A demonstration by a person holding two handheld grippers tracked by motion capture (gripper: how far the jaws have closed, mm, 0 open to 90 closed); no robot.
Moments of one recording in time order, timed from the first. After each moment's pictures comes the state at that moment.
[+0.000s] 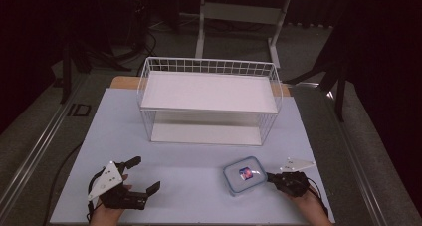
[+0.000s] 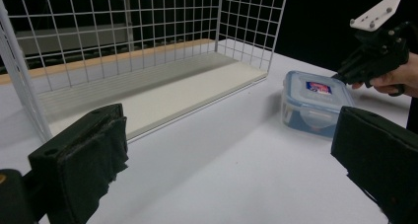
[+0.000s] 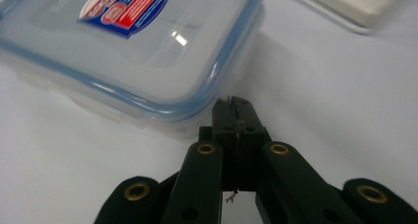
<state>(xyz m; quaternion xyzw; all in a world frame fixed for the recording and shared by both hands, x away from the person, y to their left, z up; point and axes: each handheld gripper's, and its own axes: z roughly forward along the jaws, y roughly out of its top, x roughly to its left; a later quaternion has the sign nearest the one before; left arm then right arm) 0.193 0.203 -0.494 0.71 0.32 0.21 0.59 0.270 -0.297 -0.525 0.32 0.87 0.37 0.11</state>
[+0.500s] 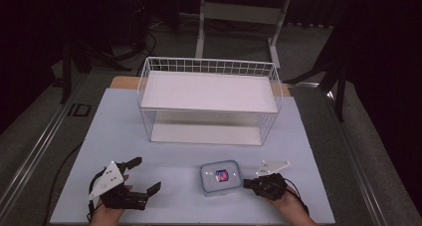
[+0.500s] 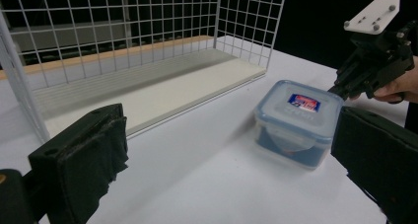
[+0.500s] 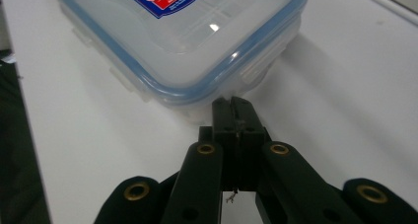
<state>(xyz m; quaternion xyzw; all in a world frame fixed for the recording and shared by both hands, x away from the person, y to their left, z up) 0.194 0.201 -0.496 0.72 0.32 0.21 0.58 0.263 -0.236 -0.524 0.27 0.89 0.38 0.04</state>
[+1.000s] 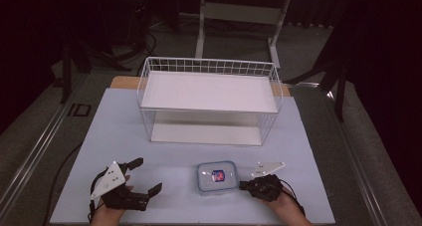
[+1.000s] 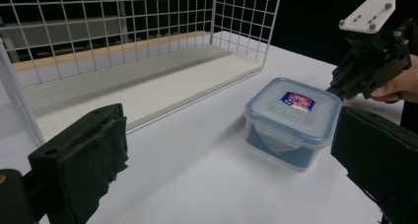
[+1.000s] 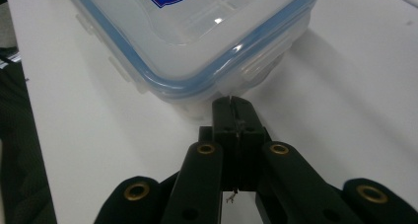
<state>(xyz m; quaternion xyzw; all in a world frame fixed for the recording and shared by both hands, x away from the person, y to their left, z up) 0.195 0.199 -0.497 0.72 0.32 0.20 0.58 0.261 -0.226 -0.527 0.27 0.89 0.37 0.04</state>
